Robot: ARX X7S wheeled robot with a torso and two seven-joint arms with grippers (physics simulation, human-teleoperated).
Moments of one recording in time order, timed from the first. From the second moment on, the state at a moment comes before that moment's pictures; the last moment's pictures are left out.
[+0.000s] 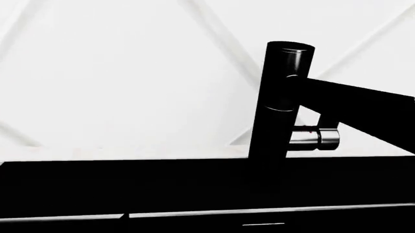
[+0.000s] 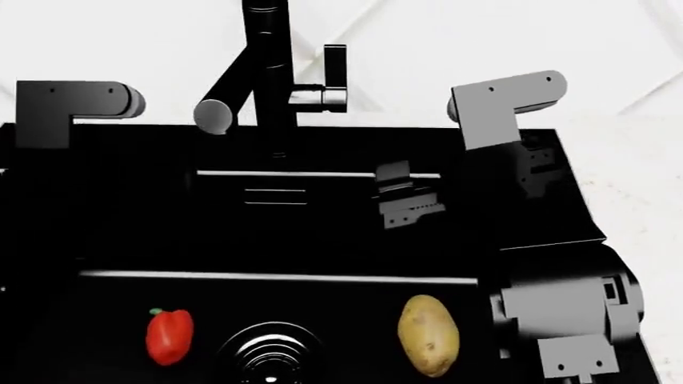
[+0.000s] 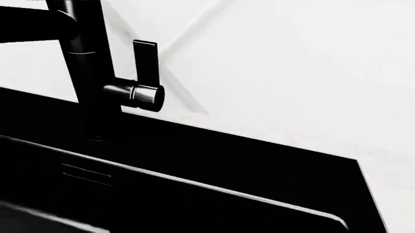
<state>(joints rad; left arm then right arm) -0.96 -0.18 0.20 -0.33 -0.39 -0.74 -0.12 1.07 0.21 -0.25 0.52 0.24 0.77 -0.18</state>
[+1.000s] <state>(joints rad) -0.87 -0.17 0.28 -0.61 -0.36 -0.60 -0.04 1.18 0.10 -0.36 1.18 0.16 0.64 -0.22</state>
